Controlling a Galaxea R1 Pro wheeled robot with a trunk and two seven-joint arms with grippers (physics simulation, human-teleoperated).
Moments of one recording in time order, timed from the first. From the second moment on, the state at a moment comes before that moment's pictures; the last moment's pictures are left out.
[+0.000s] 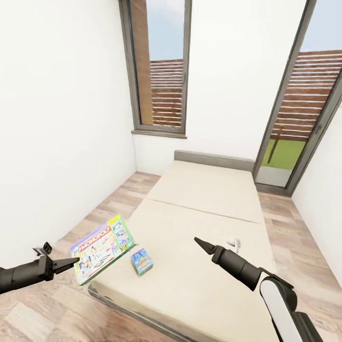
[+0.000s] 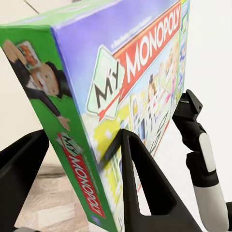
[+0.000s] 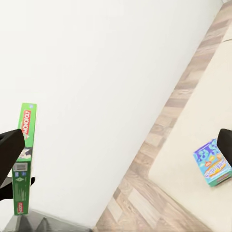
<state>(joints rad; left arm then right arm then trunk) -0.34 0.53 0.24 -1.09 0.38 1.03 -1.46 -0.20 -0.05 0.00 -1.58 -0.76 0.66 0.44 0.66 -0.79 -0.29</state>
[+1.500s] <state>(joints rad) -0.34 0.53 0.25 -1.09 0.38 1.03 -1.46 -0.20 -0.05 0.03 -1.58 -0.76 0.66 0.44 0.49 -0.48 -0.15</state>
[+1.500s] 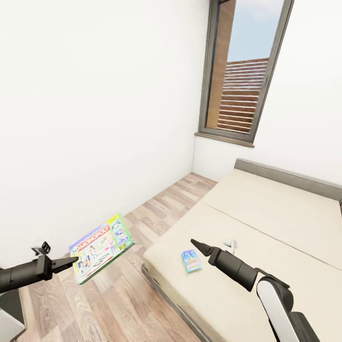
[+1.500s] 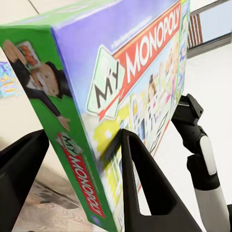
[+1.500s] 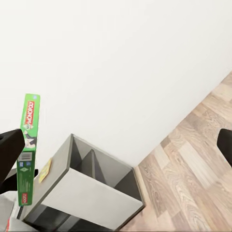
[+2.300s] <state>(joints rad) -0.34 0.53 0.26 -1.09 0.38 1.03 -1.46 -0.20 -0.05 0.03 -1.58 -0.76 0.66 0.44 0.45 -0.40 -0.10</state>
